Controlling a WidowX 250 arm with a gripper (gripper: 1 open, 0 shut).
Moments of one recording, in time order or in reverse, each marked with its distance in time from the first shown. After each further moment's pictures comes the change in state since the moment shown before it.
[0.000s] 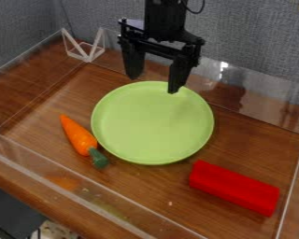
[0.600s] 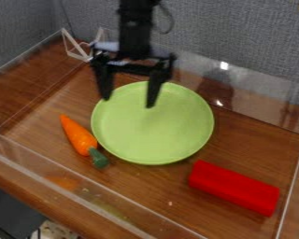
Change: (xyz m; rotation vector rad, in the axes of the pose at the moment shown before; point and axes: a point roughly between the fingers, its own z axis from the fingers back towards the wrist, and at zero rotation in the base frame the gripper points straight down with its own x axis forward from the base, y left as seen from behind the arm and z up) arm -0.021 0.045 -0.027 -0.007 0.064 0.422
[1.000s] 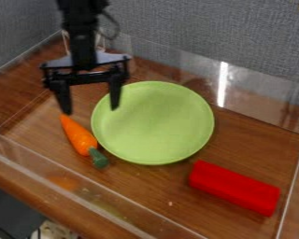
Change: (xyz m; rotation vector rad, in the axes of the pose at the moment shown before) arm -0.004 0.045 -0.012 -0.093 -0.065 0.356
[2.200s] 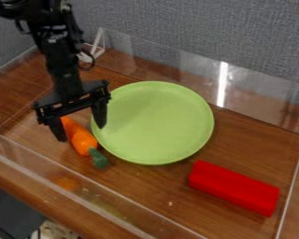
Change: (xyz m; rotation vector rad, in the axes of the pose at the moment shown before) arm 0.024 0.015 -0.057 -0.049 -0.055 0.209
